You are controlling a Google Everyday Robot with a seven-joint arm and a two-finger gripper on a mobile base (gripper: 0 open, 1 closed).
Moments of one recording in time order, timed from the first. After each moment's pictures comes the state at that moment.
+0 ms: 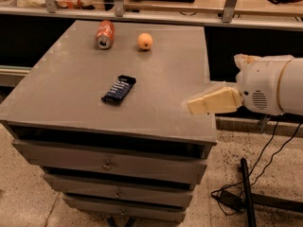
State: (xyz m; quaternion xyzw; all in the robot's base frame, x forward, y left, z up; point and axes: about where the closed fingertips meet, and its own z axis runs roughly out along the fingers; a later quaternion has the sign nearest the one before) arm 0.471 -0.132 0.950 -0.35 0.79 0.13 0.49
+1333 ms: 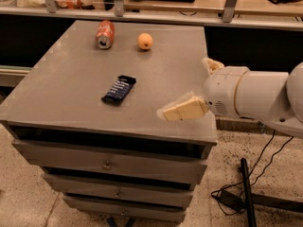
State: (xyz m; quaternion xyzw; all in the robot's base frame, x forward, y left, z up) arm 0.496 -0.079 0.916 -0.41 0.74 0.14 0.52
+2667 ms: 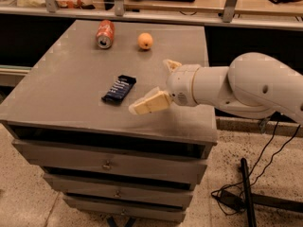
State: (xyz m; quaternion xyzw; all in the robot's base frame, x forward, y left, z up) arm 0.552 -0.004 0.878 -0.45 0.70 0.22 0.51
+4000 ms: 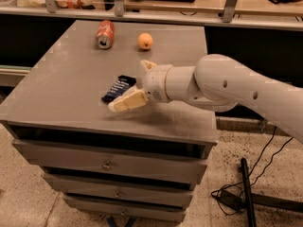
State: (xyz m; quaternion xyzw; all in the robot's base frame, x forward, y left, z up) arm 0.583 0.061 0.855 -0.46 0.68 0.26 0.51
